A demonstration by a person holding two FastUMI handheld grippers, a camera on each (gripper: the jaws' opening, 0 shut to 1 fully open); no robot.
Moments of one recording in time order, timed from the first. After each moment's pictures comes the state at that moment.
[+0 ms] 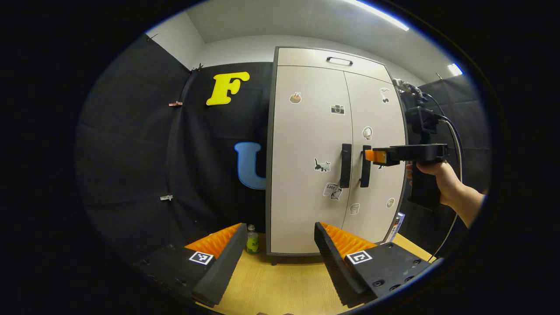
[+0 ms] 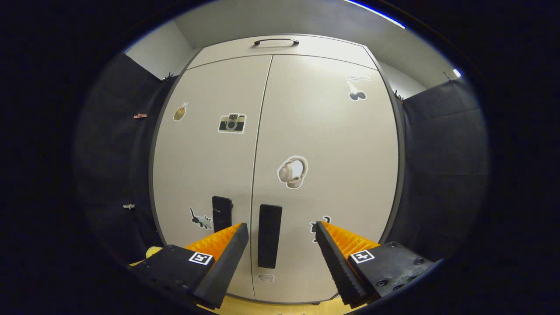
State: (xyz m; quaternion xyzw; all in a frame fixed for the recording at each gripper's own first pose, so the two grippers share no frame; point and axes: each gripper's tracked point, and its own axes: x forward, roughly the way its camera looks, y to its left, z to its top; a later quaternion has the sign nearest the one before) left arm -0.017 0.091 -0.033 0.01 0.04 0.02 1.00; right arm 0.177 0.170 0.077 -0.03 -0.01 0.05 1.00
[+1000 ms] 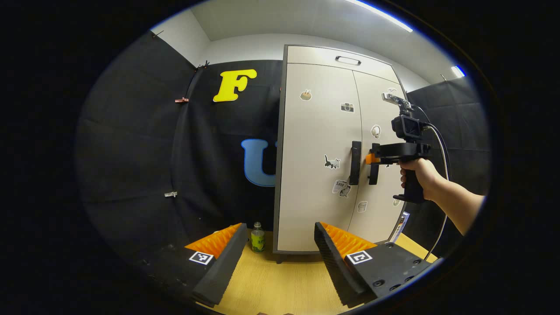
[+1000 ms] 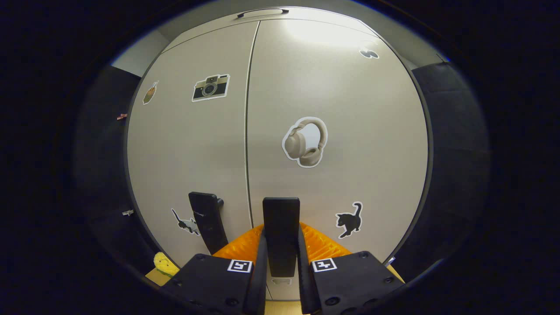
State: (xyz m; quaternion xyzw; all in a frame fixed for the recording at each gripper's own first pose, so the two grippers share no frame) left arm -0.021 0.108 -0.043 0.00 0.04 0.02 1.00; right arm 0.219 0.185 0.046 0.03 0.06 0.04 1.00
